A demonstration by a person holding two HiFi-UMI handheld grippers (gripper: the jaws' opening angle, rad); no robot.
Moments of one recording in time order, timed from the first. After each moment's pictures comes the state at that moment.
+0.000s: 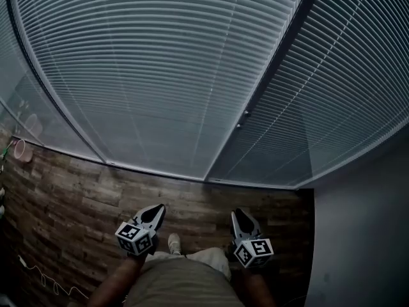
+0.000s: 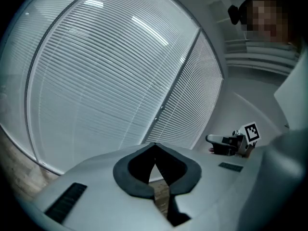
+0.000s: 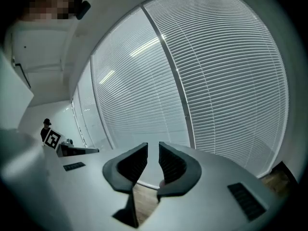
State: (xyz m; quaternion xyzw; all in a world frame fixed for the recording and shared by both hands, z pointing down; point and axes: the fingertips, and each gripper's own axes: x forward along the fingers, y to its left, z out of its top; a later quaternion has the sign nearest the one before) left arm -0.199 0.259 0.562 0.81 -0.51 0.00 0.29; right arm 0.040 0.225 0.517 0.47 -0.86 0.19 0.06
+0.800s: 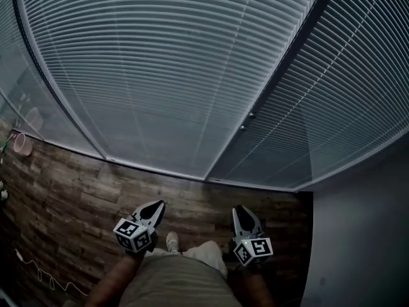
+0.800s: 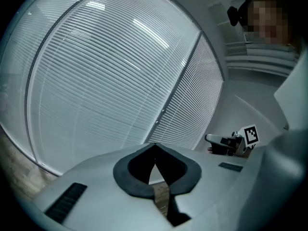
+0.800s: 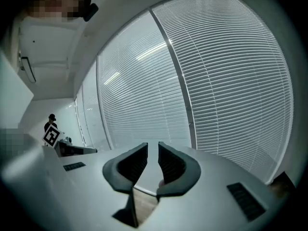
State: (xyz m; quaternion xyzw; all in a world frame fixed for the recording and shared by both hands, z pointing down) left arm -0.210 0.246 0.555 0.81 -0.51 -0.02 0.29; right arm 0.027 0.206 0.507 0.46 -0.87 0.14 0.05
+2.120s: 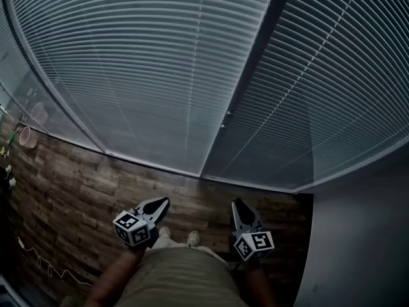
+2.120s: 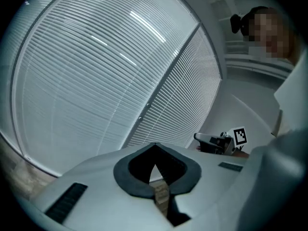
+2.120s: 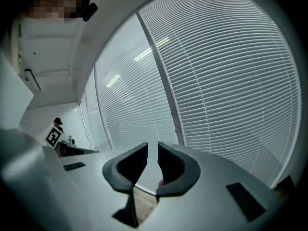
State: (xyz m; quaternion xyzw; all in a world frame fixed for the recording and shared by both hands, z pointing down) left arm -0.082 0.201 0.529 0.82 -0.48 -0.02 0.31; right arm 0.128 0.146 0.490 0.43 -0.89 0.16 0.05
